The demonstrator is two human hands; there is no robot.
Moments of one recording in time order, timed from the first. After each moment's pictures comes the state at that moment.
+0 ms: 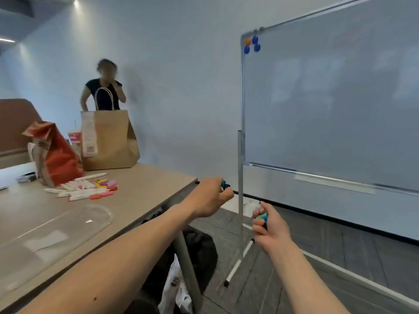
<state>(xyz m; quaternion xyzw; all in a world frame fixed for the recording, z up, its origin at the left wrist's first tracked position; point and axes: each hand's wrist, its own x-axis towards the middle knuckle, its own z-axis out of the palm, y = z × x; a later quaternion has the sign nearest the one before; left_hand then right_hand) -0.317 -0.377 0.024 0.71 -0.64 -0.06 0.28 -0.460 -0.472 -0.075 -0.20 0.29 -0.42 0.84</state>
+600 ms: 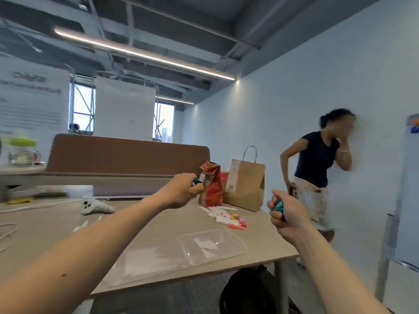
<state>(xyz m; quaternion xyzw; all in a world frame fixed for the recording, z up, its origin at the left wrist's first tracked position) -0.163 -0.048 0.149 0.87 -0.35 0.14 0.31 -0.289 -0.294 0.118 -0.55 0.09 -0.26 0.79</state>
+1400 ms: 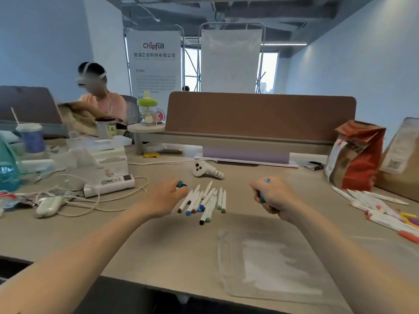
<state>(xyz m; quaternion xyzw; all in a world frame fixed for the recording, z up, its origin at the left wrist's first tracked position) -0.051 0.220 0.028 0.93 0.00 0.10 0.34 -0.013 -0.048 0.043 -0.83 -0.05 0.01 0.56</state>
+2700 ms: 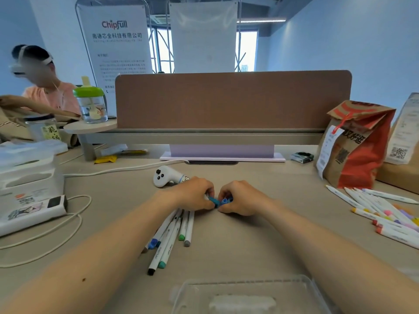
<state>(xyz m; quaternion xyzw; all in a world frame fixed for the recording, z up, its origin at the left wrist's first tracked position) 0.148 0.109 0.011 0.97 -0.21 -0.03 0.11 0.154 -0.071 -0.006 -0.95 -0.24 0.02 0.20</state>
